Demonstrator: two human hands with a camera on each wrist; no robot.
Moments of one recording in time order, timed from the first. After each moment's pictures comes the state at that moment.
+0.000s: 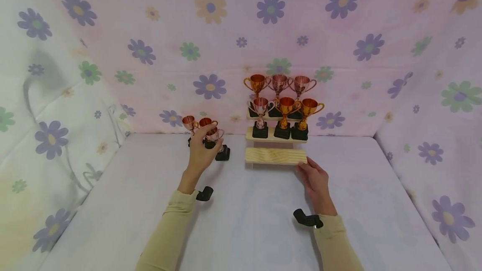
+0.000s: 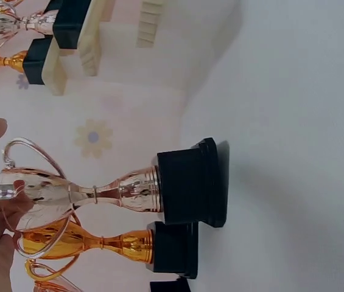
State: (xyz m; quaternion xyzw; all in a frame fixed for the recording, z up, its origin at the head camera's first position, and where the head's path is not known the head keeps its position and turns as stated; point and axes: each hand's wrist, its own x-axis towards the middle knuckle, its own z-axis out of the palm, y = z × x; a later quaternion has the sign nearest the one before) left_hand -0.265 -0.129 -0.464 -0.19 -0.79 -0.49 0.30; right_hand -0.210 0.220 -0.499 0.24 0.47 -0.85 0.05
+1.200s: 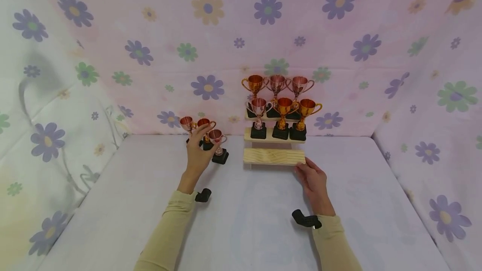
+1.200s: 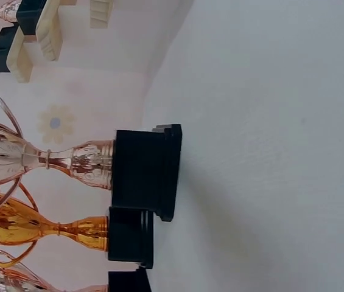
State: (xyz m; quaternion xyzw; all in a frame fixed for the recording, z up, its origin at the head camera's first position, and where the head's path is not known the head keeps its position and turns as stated) left_hand -0.276 -0.133 -0.483 -0.19 -0.77 -0.50 0.34; right_hand -0.212 0.219 -0.503 0.24 0.48 -0.85 0.04
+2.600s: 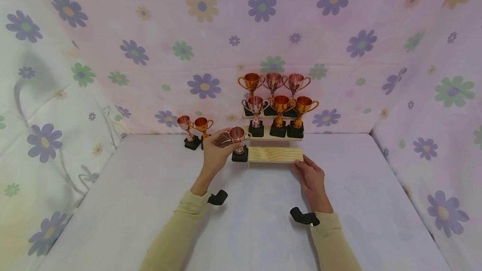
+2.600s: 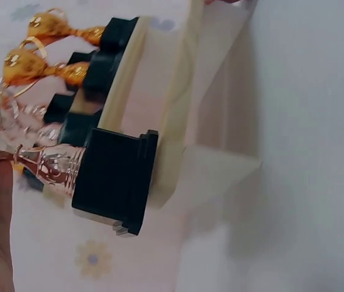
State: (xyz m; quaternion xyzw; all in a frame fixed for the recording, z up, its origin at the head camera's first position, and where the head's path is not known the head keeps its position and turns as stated) left_hand -0.251 -0.067 -0.452 -0.17 -0.67 -0.70 0.18; right_hand -0.212 0.220 -0.503 0.22 0.47 -0.86 0.03
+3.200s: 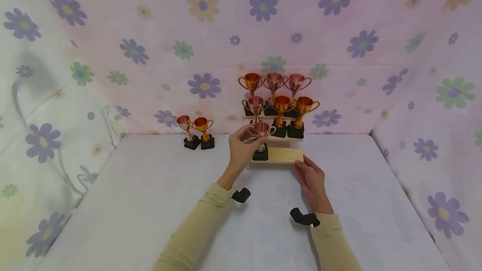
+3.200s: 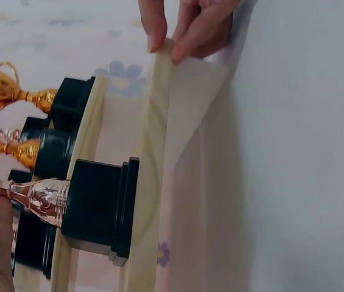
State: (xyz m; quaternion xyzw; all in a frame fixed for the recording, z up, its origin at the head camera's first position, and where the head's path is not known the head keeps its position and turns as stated) left_hand -0.264 0.005 -0.458 -0.18 -0.65 -0.72 0.19; right_hand -0.212 0.220 -0.507 0.22 0.47 -0.86 0.03
